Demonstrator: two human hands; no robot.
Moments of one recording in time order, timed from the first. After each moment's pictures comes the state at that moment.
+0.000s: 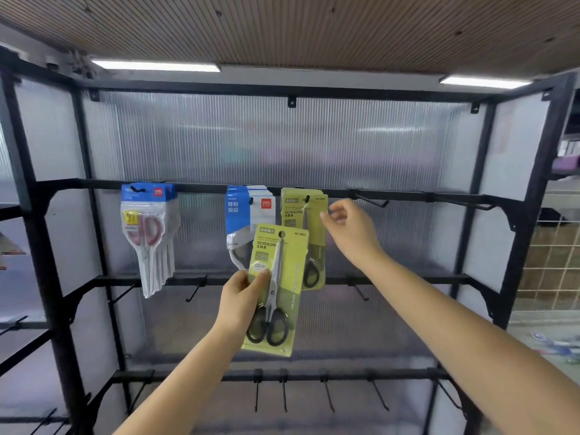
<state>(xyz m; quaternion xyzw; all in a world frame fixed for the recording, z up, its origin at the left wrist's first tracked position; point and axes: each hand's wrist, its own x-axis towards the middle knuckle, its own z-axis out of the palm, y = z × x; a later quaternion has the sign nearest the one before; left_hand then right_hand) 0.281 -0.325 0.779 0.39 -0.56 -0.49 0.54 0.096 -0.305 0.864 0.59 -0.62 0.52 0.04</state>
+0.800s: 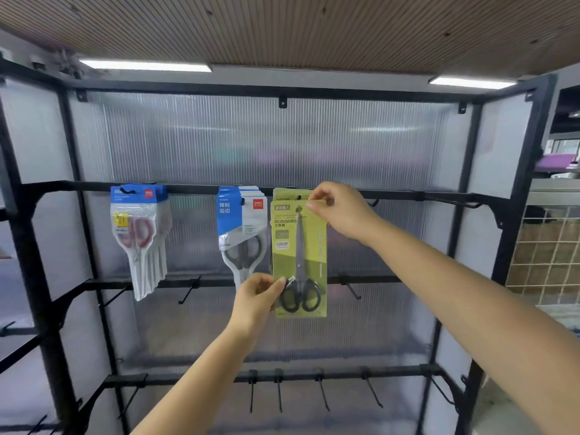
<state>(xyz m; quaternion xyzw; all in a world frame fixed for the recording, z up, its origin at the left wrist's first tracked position) 0.256 -0.325 0.769 0.36 -0.60 -0.51 0.50 0.101 -0.285 0.910 0.68 -0.60 0.42 0.02</state>
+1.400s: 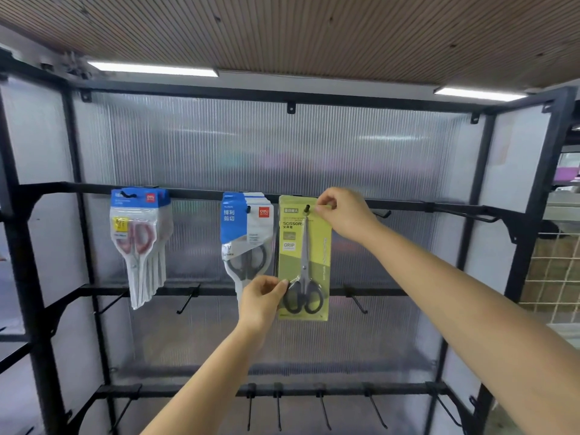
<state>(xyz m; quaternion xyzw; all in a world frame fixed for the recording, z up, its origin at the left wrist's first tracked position) 0.241 -0.361 0.770 0.40 -0.59 -0.49 0.51 0.092 -0.325 0.914 0.65 -0.64 0.41 0.05</state>
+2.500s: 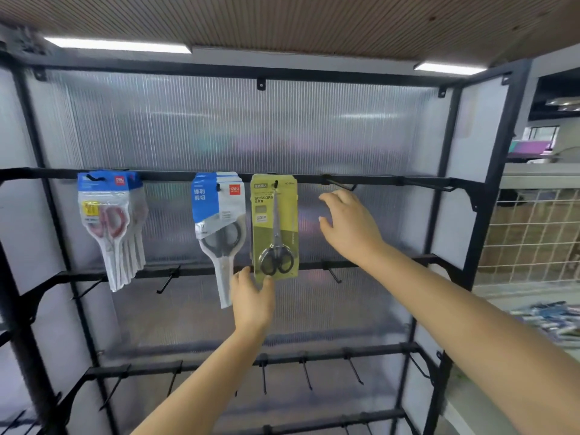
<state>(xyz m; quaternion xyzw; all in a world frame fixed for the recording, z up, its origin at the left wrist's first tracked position) 0.216 -0.315 0.751 0.49 -0.61 -0.36 0.51 0.063 -0.271 0.860 0.64 -0.68 0.27 0.22</state>
